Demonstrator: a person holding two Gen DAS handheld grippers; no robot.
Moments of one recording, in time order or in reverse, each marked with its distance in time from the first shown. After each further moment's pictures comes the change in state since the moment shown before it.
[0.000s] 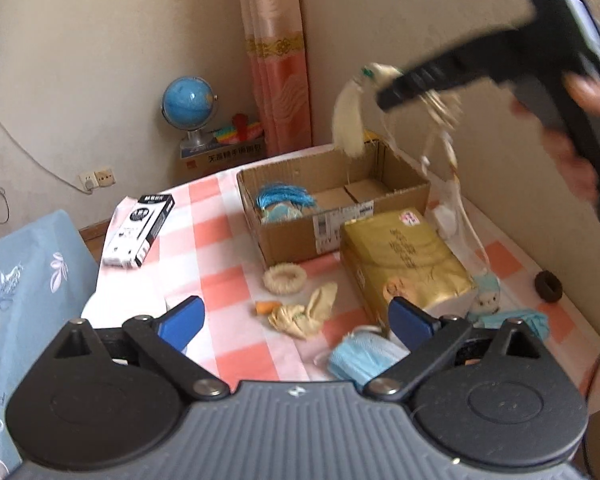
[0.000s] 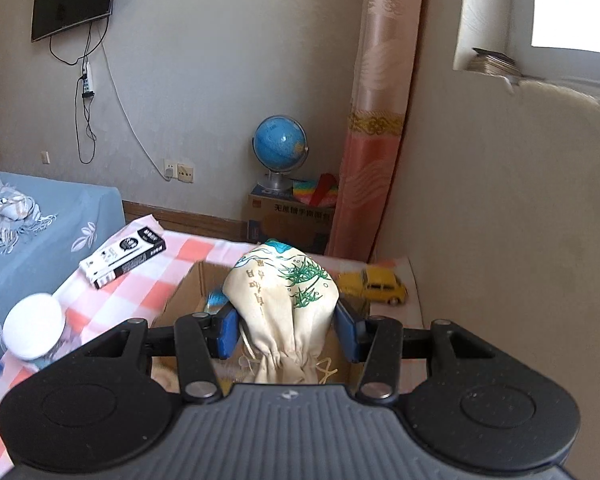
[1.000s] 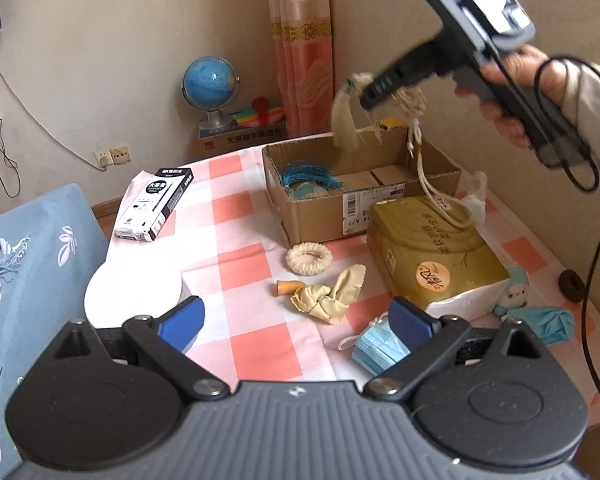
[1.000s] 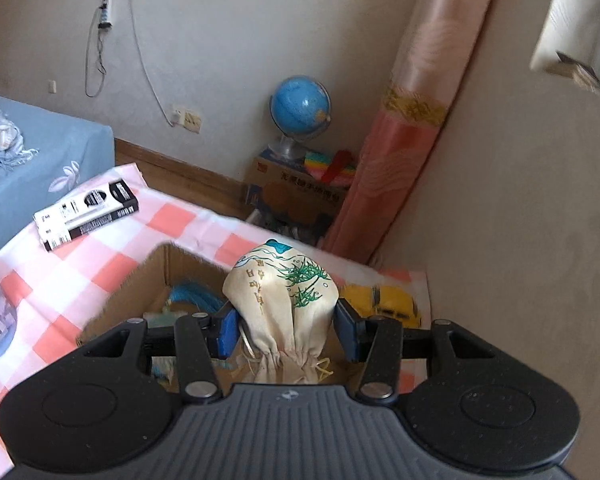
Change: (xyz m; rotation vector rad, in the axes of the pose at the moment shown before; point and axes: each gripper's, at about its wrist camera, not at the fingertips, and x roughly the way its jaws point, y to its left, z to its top) left arm 0.018 0.016 -0.013 -0.062 0.032 0.033; right arm 0.114 0.012 0.031 -0.193 0.117 -0.008
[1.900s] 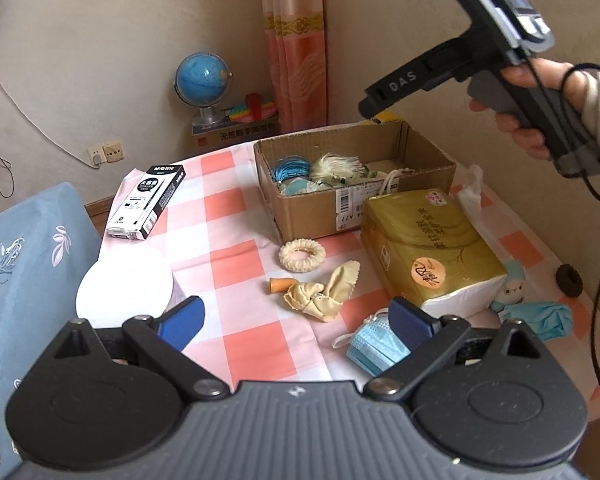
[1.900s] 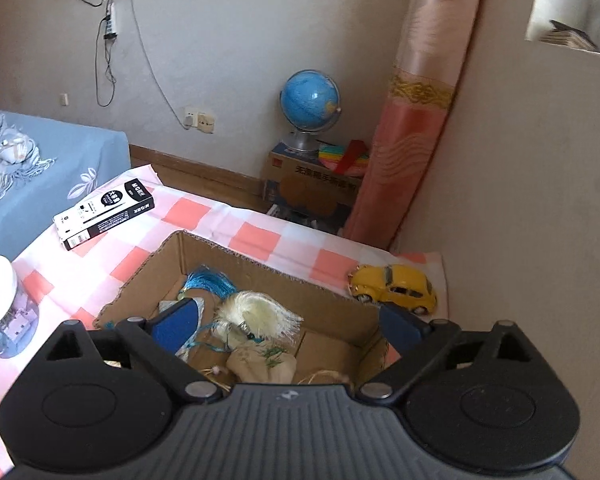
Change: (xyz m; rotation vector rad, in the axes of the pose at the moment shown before) left arm 0.003 -0.003 0.000 0.014 0.010 -0.013; right arm -0.010 -0.014 -0.019 0.056 0.013 0.077
